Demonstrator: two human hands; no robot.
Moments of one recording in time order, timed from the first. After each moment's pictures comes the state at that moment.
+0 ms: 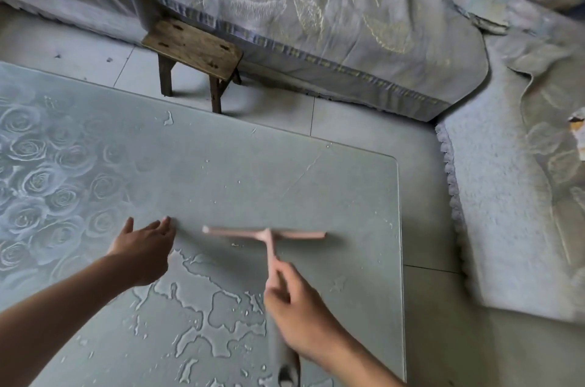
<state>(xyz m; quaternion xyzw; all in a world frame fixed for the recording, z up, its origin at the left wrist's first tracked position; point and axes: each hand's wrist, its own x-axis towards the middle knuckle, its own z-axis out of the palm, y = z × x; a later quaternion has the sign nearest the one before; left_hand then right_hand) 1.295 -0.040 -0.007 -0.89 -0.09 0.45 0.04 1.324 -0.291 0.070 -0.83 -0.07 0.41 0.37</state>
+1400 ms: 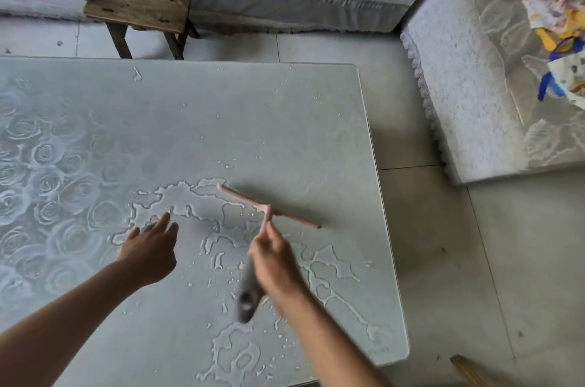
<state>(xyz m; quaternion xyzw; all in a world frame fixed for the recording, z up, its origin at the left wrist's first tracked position) 1.180 -0.079 0.018 -0.92 -0.06 0.40 0.01 1.197 -0.291 0.081 -0.78 0.13 0.36 0.50</state>
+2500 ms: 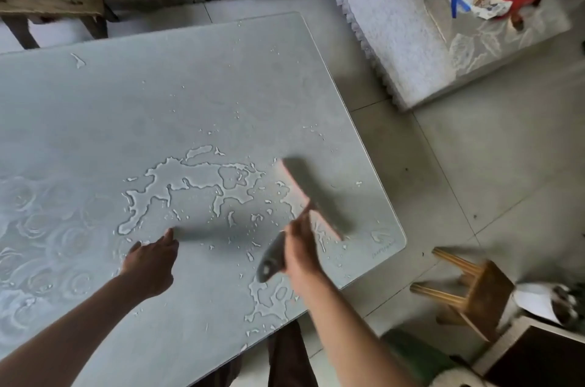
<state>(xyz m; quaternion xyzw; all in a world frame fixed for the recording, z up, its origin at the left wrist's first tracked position) 1.117 -0.032 -0.010 -0.89 0.15 0.42 0.08 1.110 -0.259 0.074 -0.66 0.45 0.19 0.58</state>
